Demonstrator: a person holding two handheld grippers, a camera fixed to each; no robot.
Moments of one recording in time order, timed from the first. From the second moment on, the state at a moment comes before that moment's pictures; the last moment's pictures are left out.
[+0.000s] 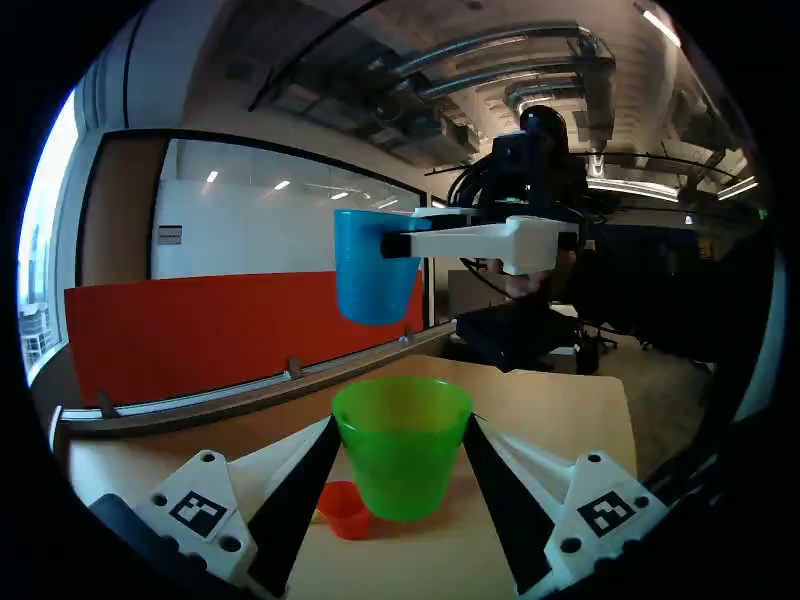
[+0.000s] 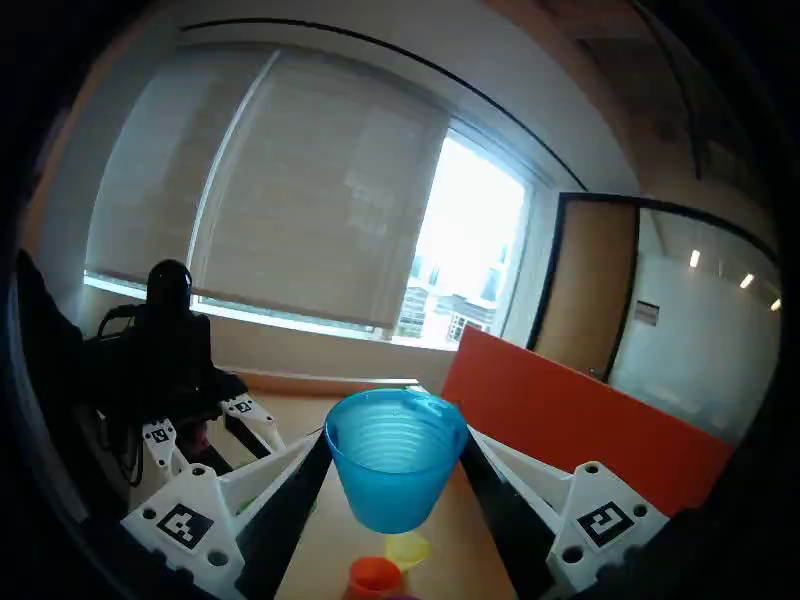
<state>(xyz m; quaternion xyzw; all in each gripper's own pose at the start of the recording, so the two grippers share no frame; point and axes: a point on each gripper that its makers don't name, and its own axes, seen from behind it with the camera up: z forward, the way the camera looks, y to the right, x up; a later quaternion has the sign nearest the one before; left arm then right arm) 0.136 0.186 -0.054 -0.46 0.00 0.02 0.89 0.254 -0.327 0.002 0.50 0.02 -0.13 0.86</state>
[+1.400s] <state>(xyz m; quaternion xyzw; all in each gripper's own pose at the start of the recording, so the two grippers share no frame) 0.107 0.184 -0.045 -0.45 -0.05 0.05 0.89 0.213 -0.276 0.002 0.48 -0.05 -0.08 0.87</state>
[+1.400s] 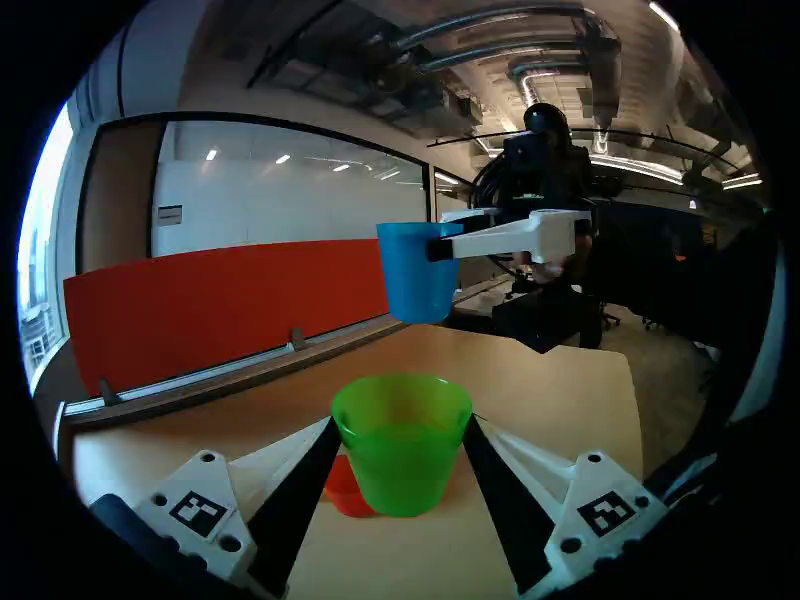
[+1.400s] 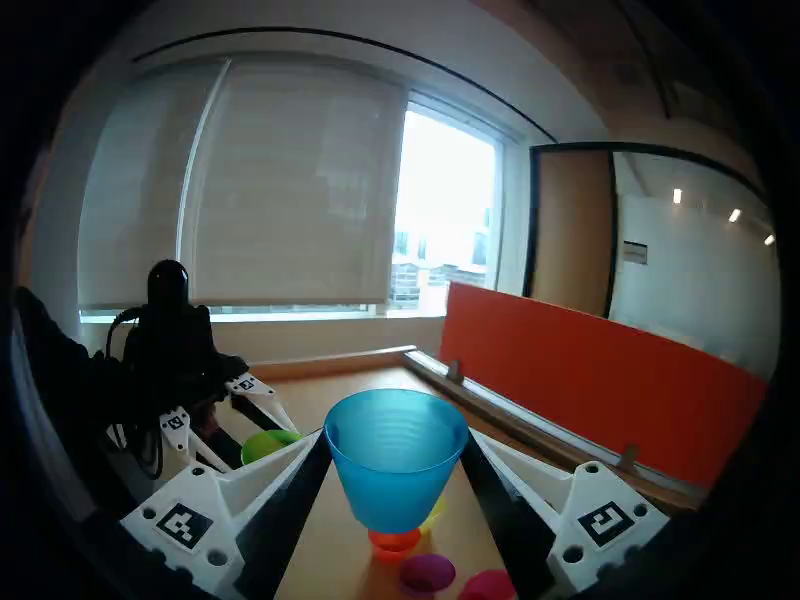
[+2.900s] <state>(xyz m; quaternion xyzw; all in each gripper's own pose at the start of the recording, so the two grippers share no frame) 0.037 0.203 -0.029 -0.47 -0.14 0.12 0.86 0.105 -0.226 0.002 0.47 -0.12 -0.11 0.86</state>
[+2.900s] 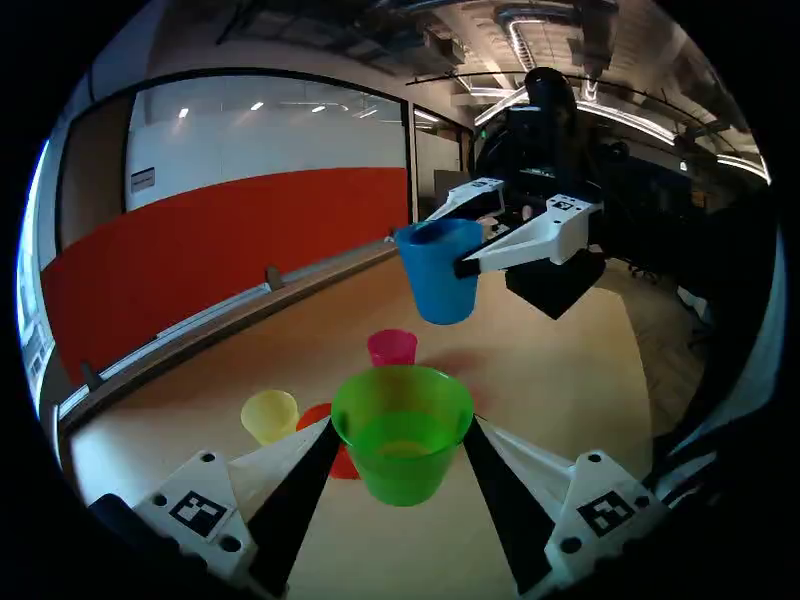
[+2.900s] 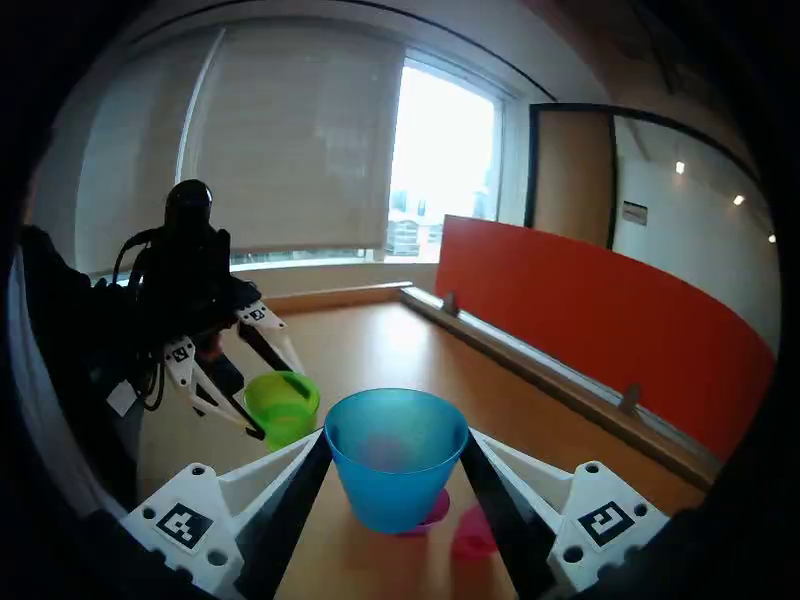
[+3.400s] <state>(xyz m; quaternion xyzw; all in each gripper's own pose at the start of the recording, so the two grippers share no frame) 0.015 0.202 -0.027 -0.47 -0.17 0.12 0.86 0.073 -0.218 0.001 0.48 -0.14 -0.11 0.86</state>
